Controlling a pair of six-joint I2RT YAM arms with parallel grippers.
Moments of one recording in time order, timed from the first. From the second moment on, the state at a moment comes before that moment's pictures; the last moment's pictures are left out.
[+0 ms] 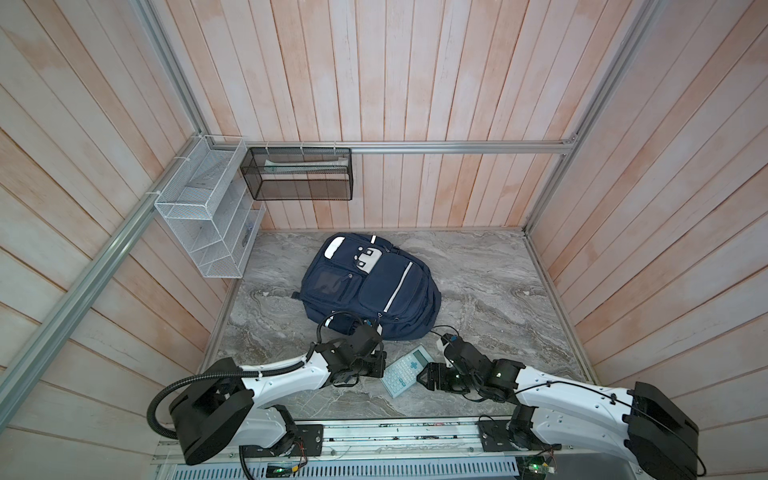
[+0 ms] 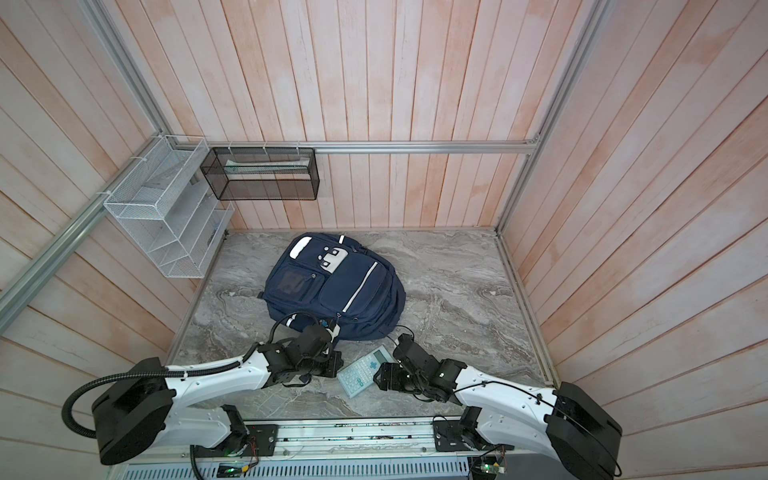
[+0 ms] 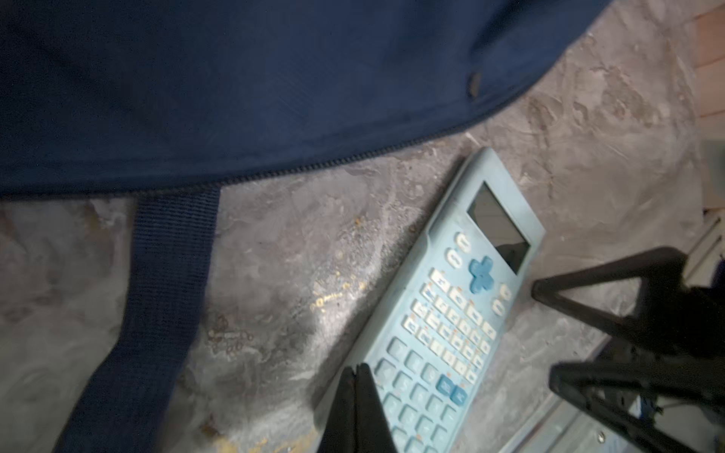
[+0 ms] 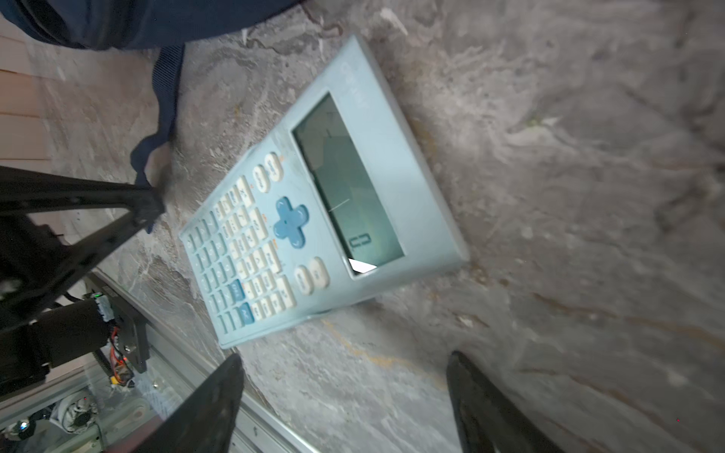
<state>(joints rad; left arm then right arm) -0.91 1.37 0.60 -0.21 0.09 -0.71 0.96 1.06 0.37 -0.24 -0.16 1.01</state>
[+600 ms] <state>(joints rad) -1.09 1.70 0.81 -0.09 0.13 -0.78 0.88 1.19 0.49 -0.35 -0.06 0.93</state>
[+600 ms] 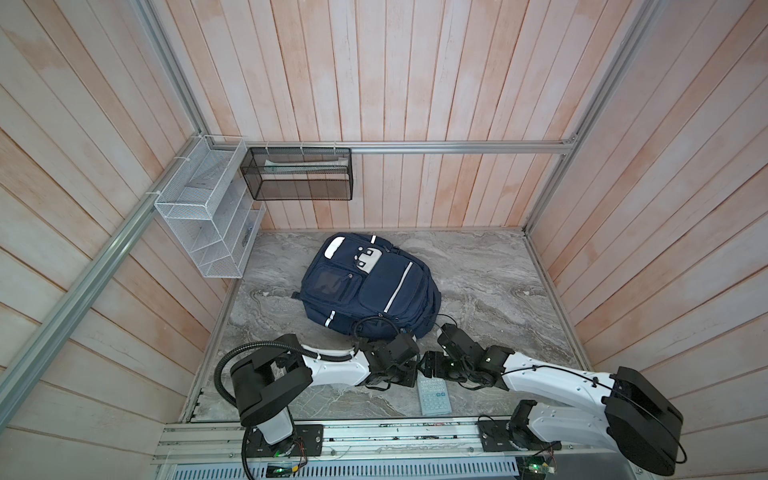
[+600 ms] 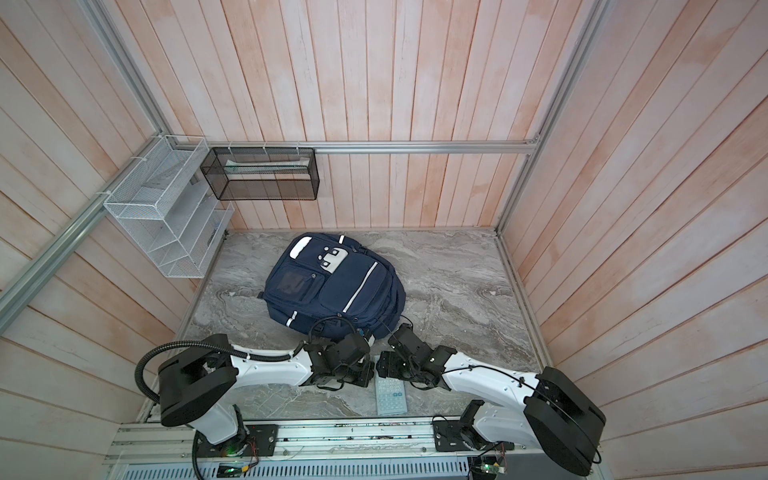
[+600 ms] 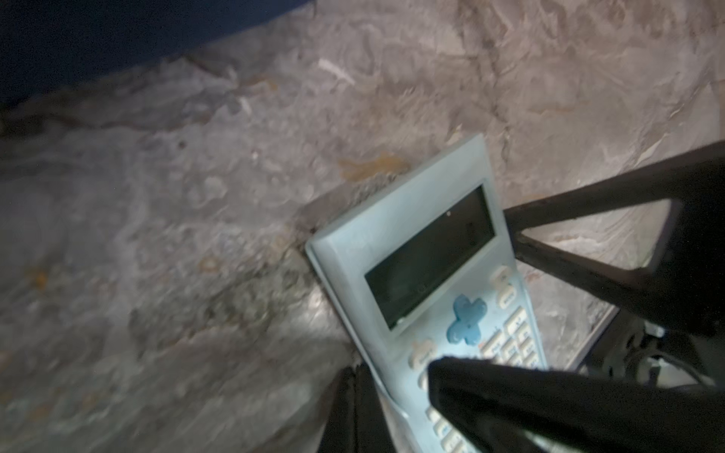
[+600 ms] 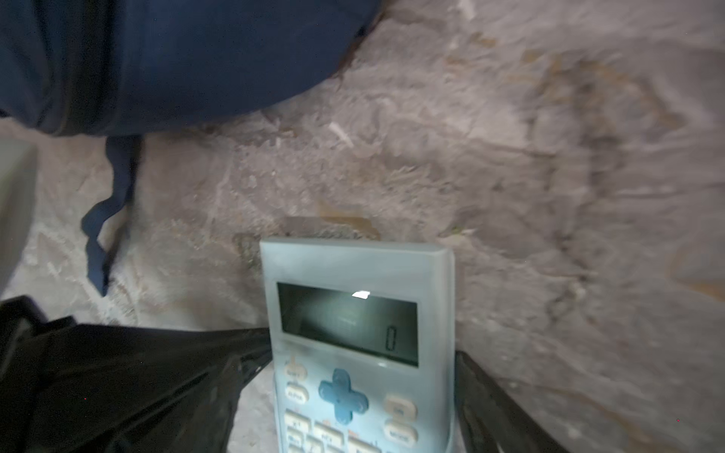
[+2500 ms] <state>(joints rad) -0.83 1.38 1.09 -0.44 -0.06 -0.43 0.76 1.24 0.59 -0.66 0.13 0.82</state>
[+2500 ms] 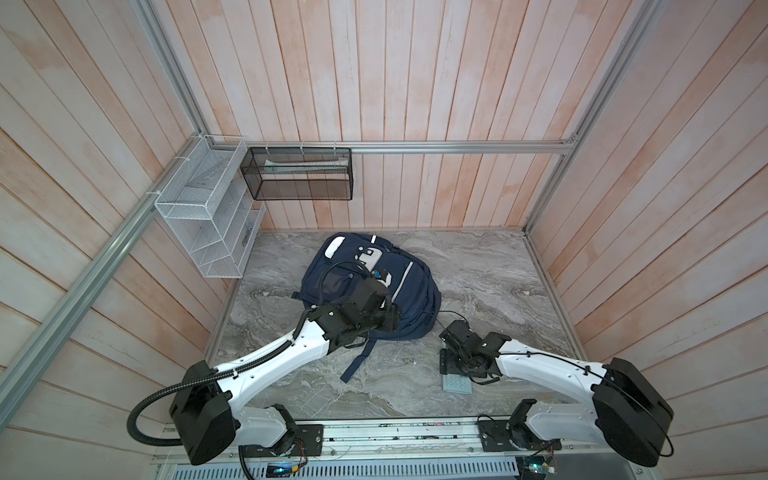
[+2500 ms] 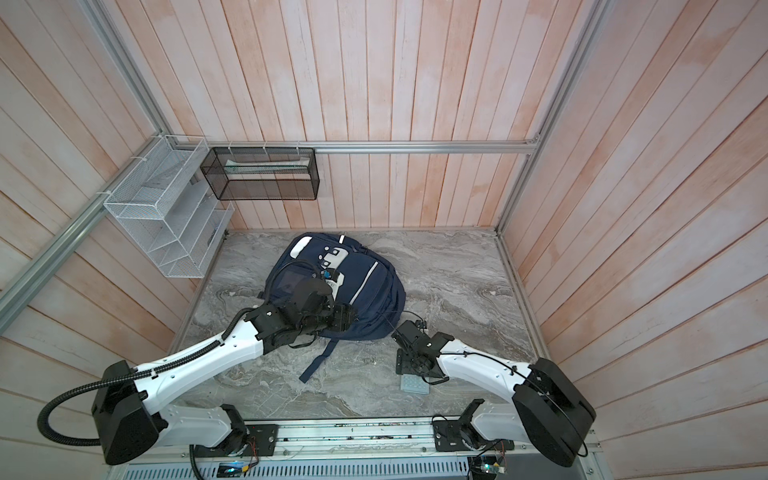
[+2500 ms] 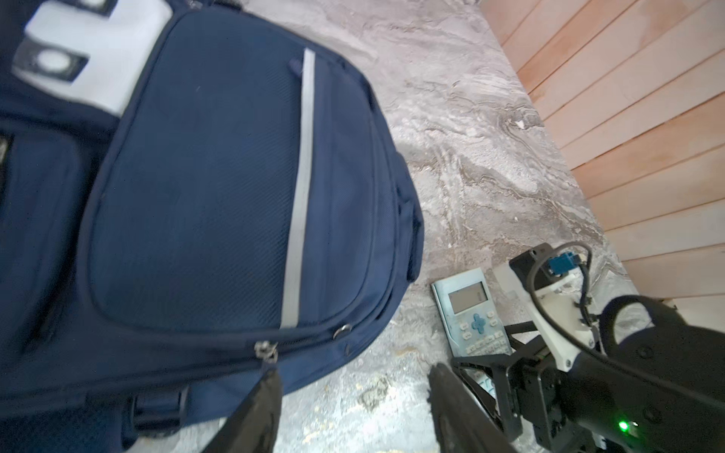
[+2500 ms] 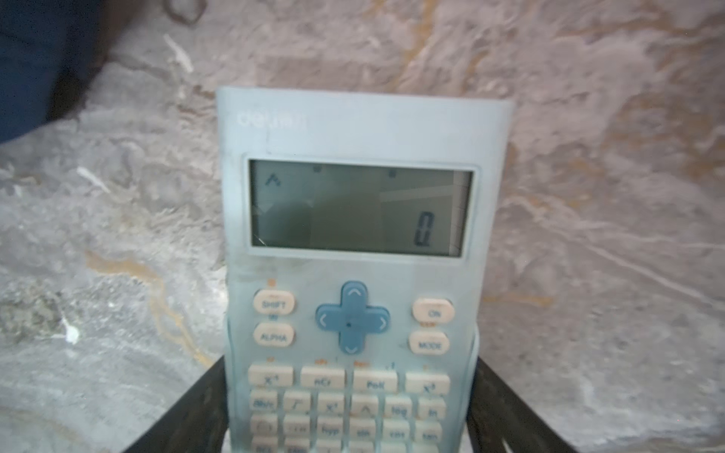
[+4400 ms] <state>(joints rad) -0.59 1.64 1.40 -0.40 0.09 -0.29 0.52 1.90 1.53 -0.50 -0.25 0.52</state>
